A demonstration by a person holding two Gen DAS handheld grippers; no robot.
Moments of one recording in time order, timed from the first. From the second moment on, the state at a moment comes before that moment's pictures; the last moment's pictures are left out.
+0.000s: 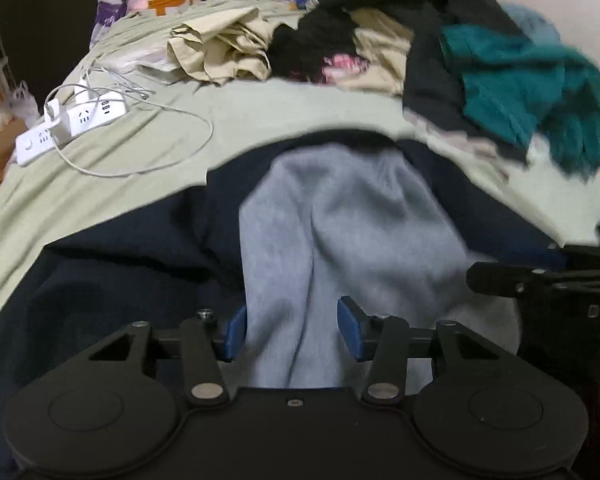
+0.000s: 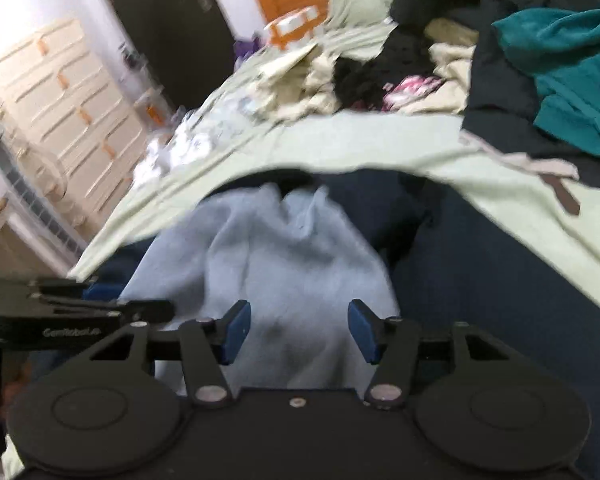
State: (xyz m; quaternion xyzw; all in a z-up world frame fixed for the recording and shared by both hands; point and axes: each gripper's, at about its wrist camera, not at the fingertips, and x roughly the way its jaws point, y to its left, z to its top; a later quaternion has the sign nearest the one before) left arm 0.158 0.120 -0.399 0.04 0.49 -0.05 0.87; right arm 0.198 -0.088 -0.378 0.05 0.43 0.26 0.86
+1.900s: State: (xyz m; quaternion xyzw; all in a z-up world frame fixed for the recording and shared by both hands) left arm 0.141 0.071 -0.369 0.10 0.46 -0.08 0.88; right arm 0.090 -0.197 -0.382 0.24 0.39 0.08 0.88
